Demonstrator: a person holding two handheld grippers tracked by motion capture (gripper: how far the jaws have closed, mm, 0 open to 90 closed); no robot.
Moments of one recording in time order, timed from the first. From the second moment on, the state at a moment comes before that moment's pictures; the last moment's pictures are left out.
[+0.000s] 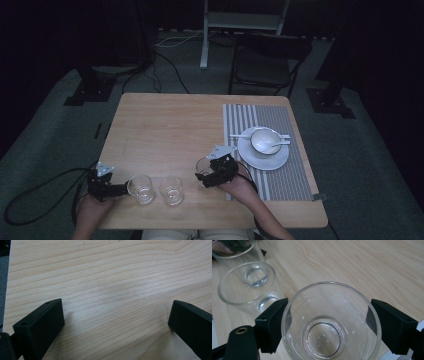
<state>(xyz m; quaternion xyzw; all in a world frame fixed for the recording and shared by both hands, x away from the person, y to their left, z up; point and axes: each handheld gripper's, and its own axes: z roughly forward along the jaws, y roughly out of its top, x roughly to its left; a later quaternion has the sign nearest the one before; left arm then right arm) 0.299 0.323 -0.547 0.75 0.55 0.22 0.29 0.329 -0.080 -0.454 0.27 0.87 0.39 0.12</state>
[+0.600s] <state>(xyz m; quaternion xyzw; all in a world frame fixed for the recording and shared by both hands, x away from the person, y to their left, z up) 0.299 0.324 -0.546 0.75 0.55 0.22 0.29 0.360 -0.084 -0.439 0.29 0.86 0.40 0.13</state>
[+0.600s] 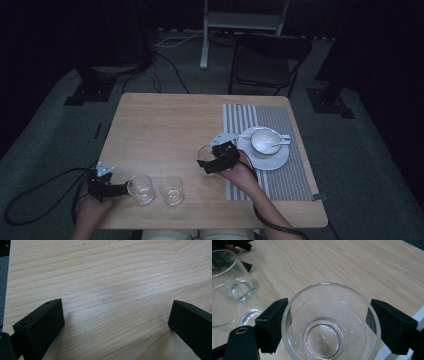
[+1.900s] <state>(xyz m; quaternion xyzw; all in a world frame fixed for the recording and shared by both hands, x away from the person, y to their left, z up) 0.298 0.324 -0.546 0.75 0.54 0.22 0.29 0.474 -0.114 -0.413 0.39 0.82 0.37 0.17</state>
